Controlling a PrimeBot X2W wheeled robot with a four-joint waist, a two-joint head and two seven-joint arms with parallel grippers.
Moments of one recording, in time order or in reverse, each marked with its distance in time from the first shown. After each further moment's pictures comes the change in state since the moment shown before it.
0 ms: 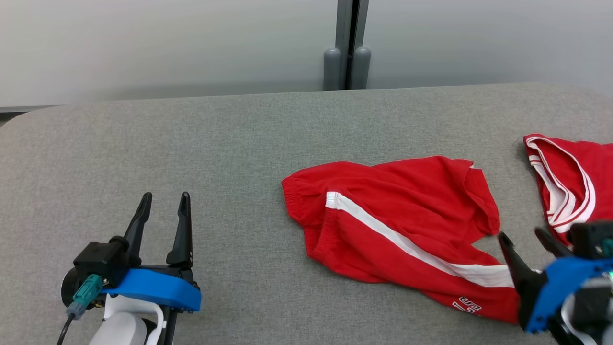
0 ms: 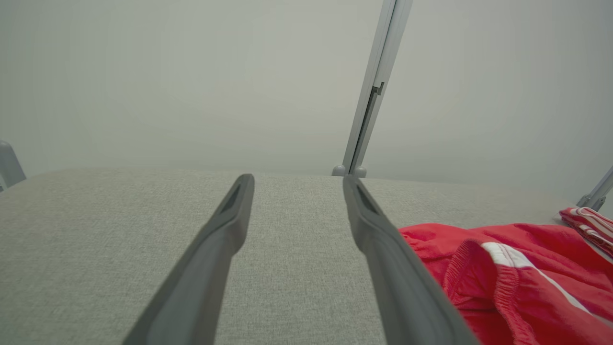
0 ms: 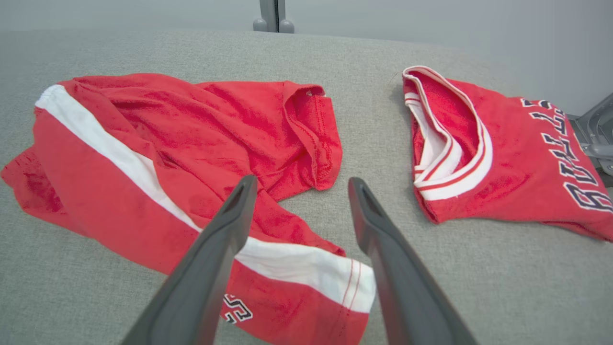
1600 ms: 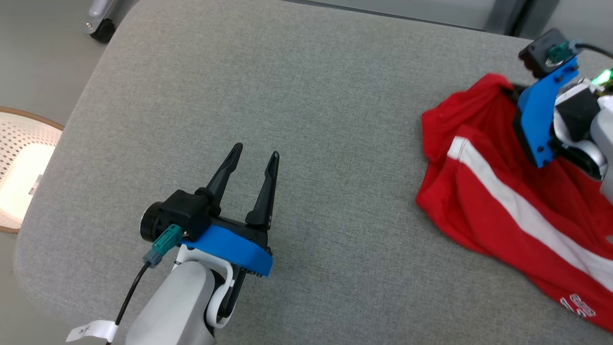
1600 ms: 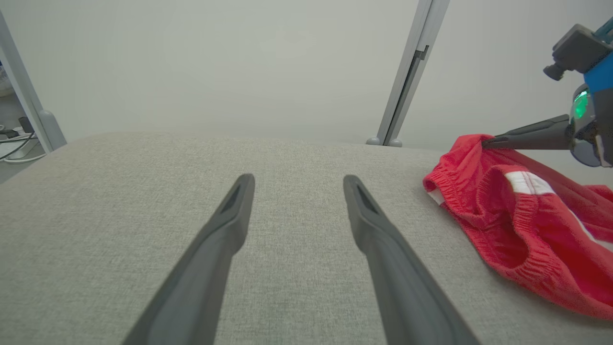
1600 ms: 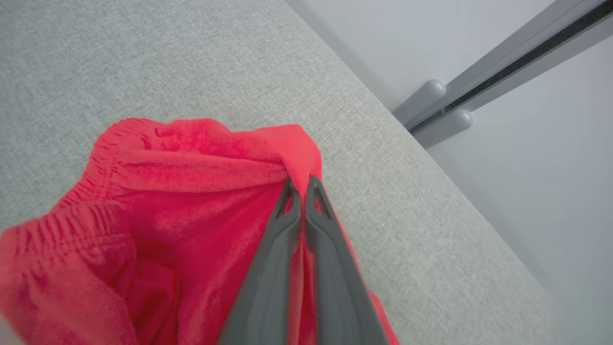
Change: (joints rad) left arm -0.218 -0.149 -0.146 0.114 0.068 -0.120 -0.014; right arm -1.090 -0.439 1.032 0.844 0.423 0.000 -0.138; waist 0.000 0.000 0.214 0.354
